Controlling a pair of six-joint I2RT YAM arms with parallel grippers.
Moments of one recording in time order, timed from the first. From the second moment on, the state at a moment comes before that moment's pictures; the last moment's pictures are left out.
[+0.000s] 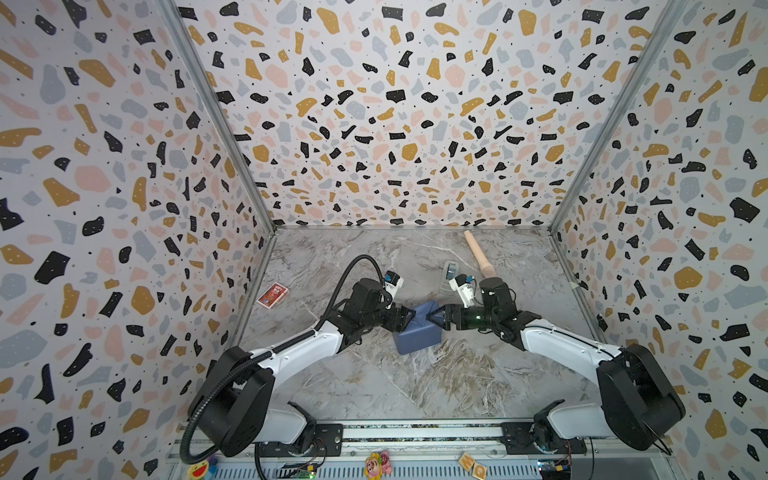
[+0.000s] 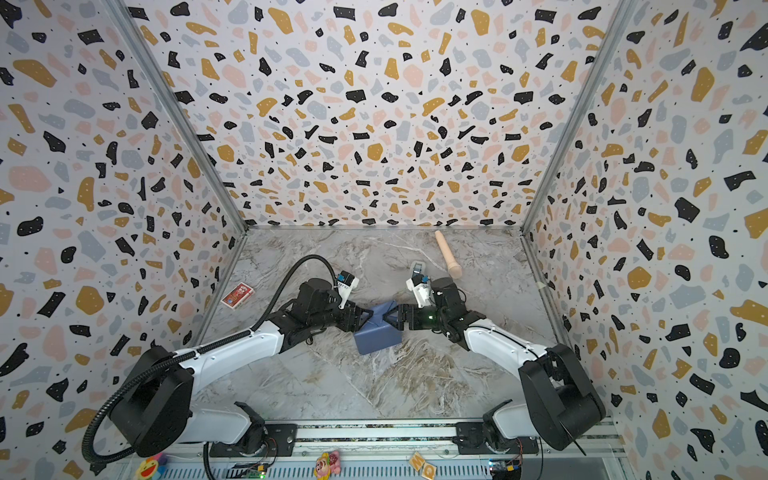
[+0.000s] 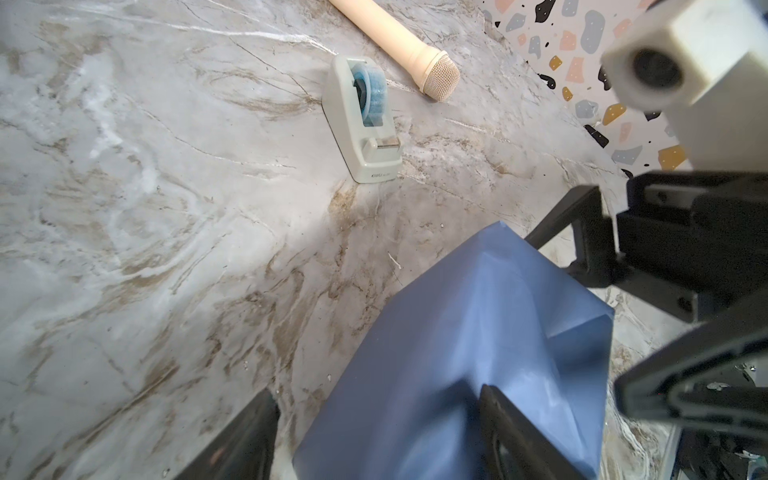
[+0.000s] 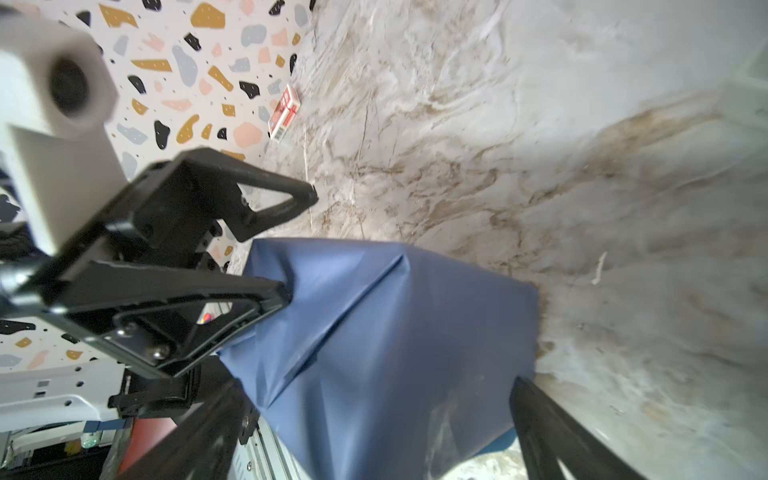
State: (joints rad) left arm -0.60 1.38 0.75 -0.02 0.27 -0.20; right arm 0.47 1.36 0.70 0.04 -0.64 0.52
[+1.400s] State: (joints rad) left arm -0.60 1.37 0.75 -0.03 0.28 -0.19; right arm 0.20 1.97 1.11 0.11 -0.69 0.55
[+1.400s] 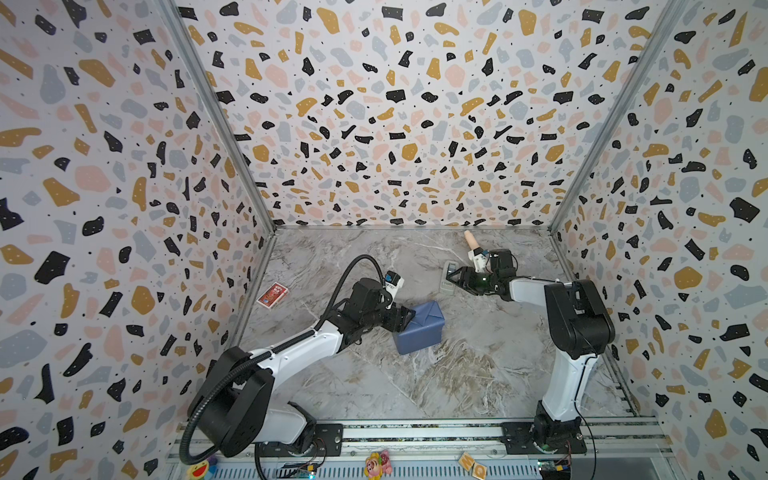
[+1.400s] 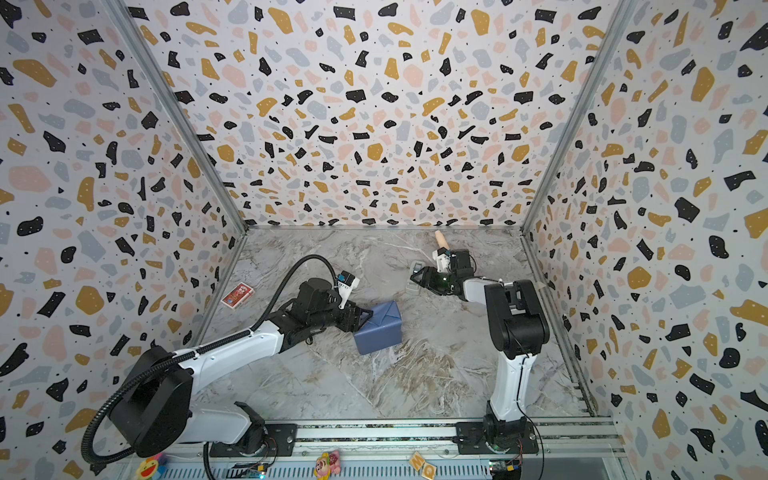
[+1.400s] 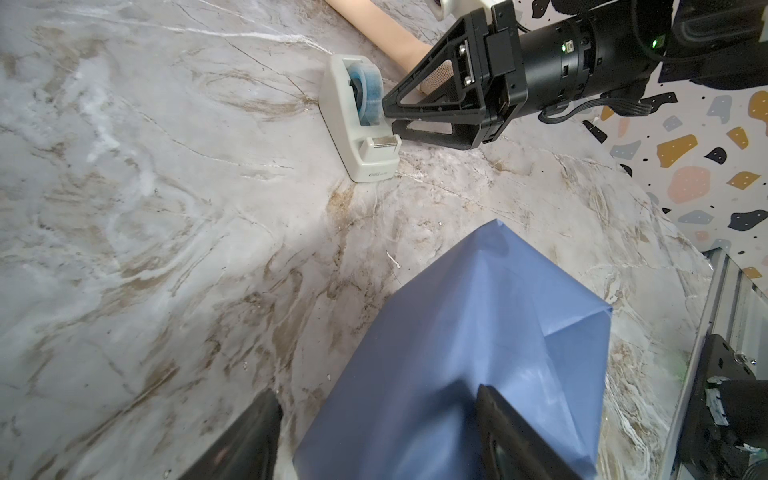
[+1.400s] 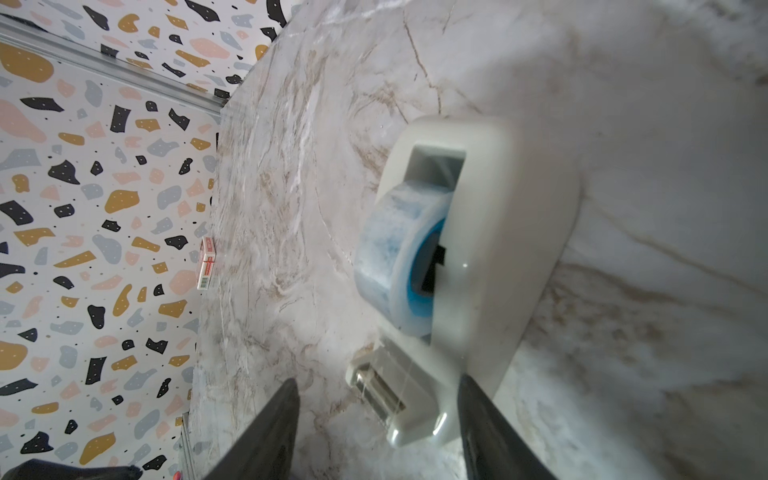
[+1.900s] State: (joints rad) left arm -0.60 1.37 0.75 -0.04 0.29 -0.19; right arm 0.18 1.97 1.12 0.09 -0.70 0.57
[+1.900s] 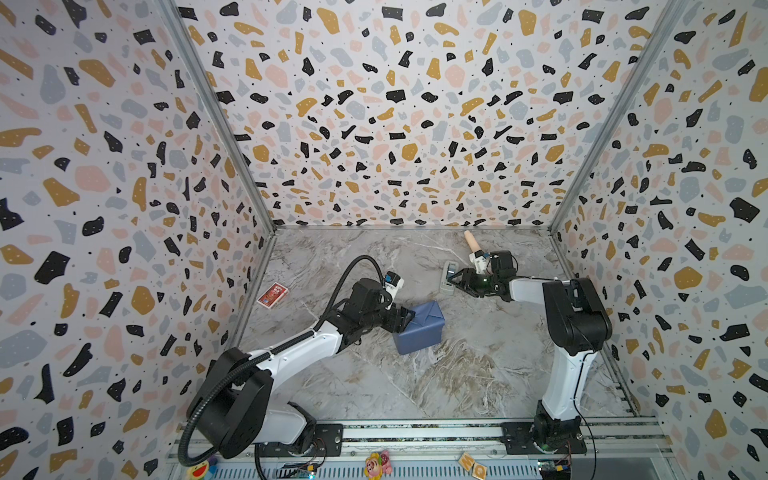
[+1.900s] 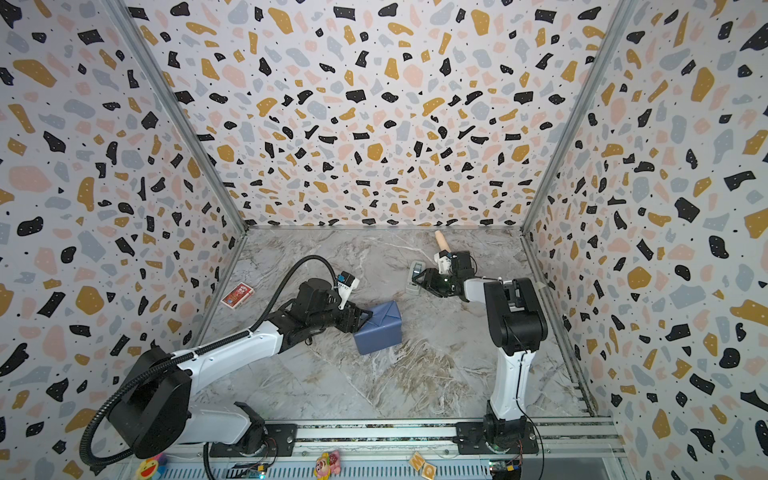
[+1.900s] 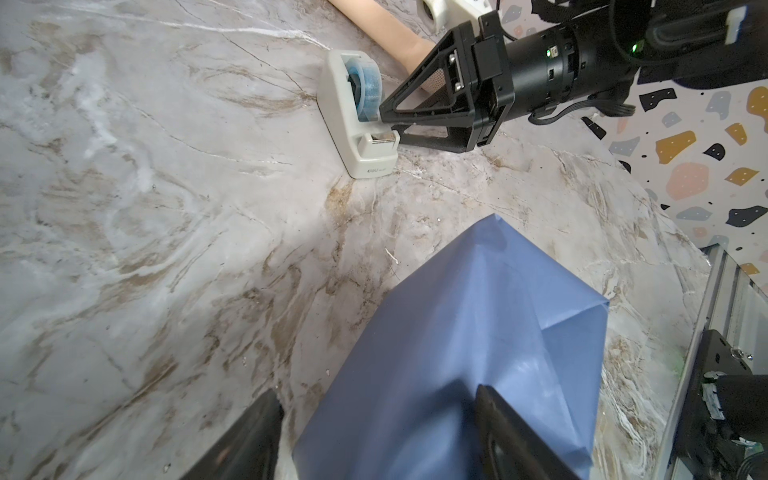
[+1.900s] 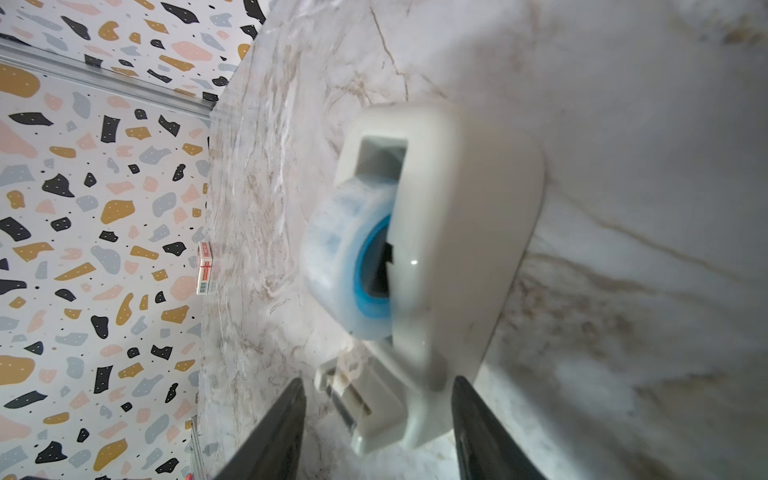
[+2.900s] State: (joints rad) left arm -0.60 1.37 0.75 -0.04 0.29 -0.19; right arm 0.18 2.03 1.17 0.11 -0.81 0.66
